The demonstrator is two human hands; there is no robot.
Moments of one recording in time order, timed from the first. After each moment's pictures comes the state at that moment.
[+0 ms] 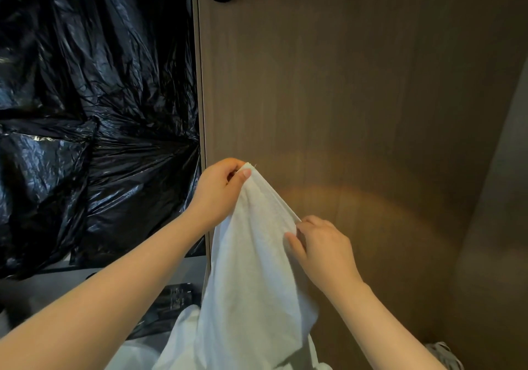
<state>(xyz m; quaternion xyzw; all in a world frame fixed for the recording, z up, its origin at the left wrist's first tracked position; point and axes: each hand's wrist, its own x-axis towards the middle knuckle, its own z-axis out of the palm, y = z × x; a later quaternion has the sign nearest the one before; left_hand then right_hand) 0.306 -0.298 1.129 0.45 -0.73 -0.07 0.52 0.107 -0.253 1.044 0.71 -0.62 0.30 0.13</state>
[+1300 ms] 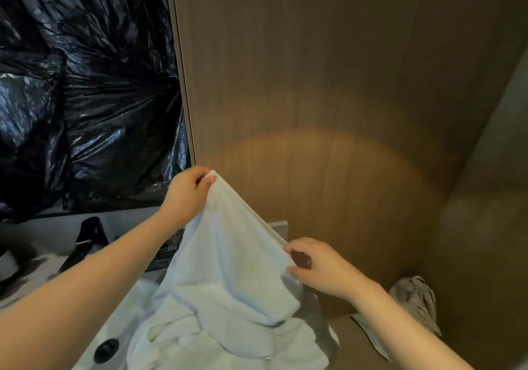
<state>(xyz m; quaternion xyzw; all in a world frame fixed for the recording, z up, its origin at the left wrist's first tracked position) 0.337 -0.317 1.008 0.56 -0.71 -0.08 0.42 0.050 -0.225 0.926 0.78 -0.51 0.23 -0.27</state>
